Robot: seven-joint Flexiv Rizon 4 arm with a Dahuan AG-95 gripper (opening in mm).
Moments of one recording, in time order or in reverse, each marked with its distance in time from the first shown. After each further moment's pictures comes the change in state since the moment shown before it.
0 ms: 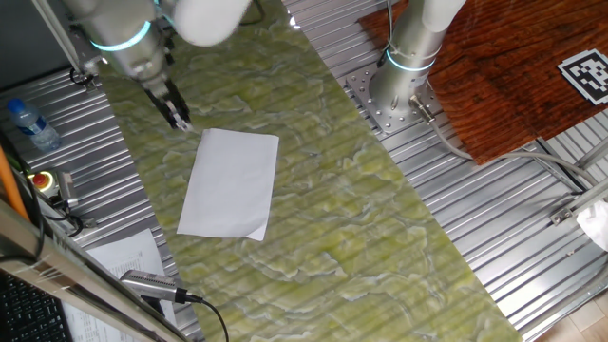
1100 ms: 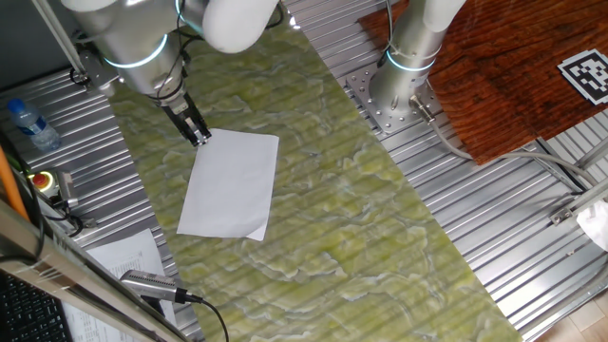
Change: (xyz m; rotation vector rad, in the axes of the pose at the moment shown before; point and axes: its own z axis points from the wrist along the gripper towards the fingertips) arm 0.017 0.098 -0.020 -0.027 0.005 -0.140
